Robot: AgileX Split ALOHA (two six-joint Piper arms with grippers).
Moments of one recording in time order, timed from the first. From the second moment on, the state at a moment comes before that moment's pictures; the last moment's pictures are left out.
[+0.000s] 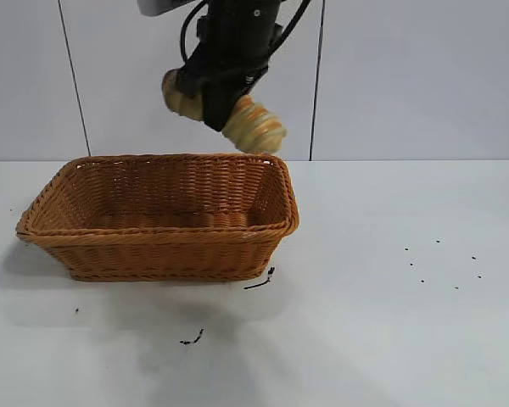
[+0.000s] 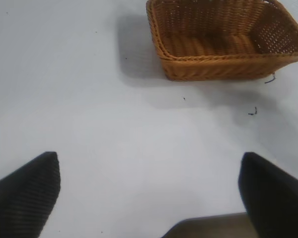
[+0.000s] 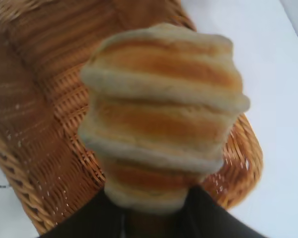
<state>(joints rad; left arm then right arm) -0.03 -0.01 -0.50 -0.10 1.07 0.03 0.64 2.29 -2.25 0.06 1.12 -0.96</state>
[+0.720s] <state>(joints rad) -0.03 -0.01 -0.50 -0.10 1.07 0.03 0.63 2.50 -2.25 0.12 1.05 -1.04</state>
